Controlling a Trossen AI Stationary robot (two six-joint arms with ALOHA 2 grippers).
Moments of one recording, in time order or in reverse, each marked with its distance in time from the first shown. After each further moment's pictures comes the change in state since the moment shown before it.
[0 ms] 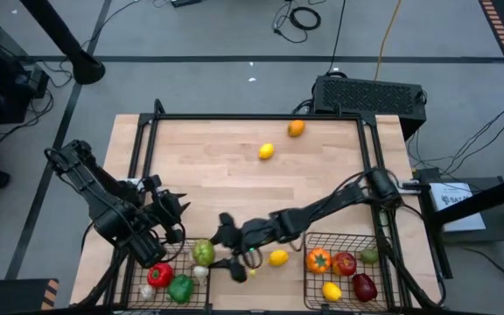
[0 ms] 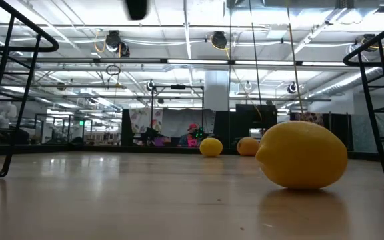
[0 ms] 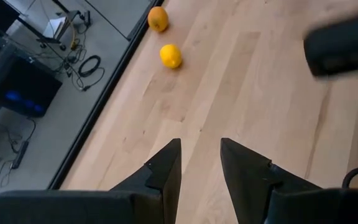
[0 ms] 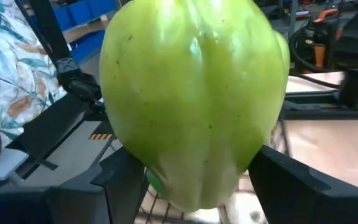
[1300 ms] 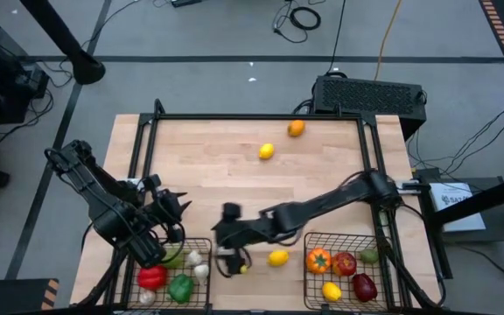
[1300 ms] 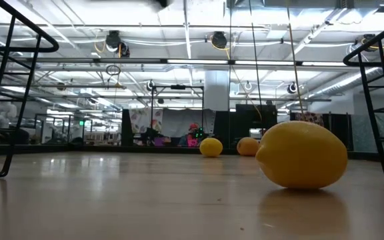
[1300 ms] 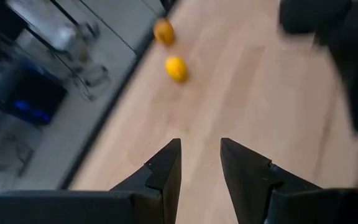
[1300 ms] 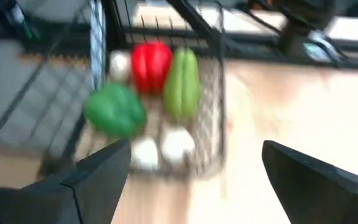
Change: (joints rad) left arm 0.000 0.002 0.000 0.008 -0.048 0.000; right arm 0.005 0.036 0.340 -0.709 0.159 -0.106
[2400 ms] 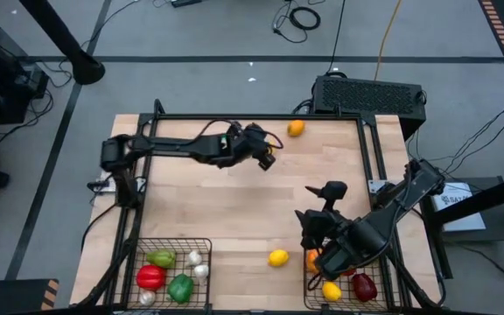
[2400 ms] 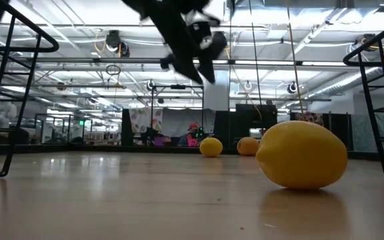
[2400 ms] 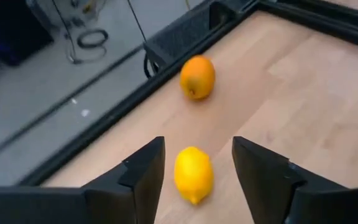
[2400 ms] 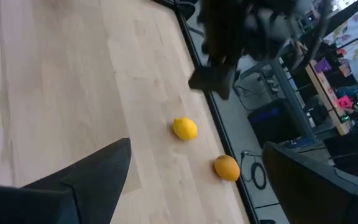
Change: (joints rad) left arm 0.933 0.387 0.000 1.201 0.372 0.735; right arm 0.330 -0.400 -0.158 -1.171 0.883 0.607
